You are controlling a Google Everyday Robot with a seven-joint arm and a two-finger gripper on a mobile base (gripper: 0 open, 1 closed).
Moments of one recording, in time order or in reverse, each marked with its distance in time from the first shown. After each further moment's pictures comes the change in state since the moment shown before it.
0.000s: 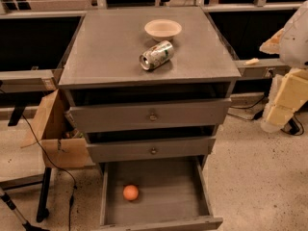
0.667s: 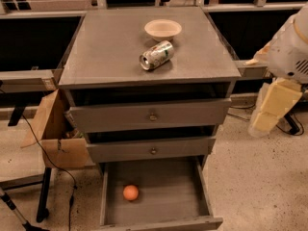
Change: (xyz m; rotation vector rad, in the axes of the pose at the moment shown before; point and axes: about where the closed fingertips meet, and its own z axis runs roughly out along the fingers) arm -0.004 0.003 0.021 0.000 0.003 0.038
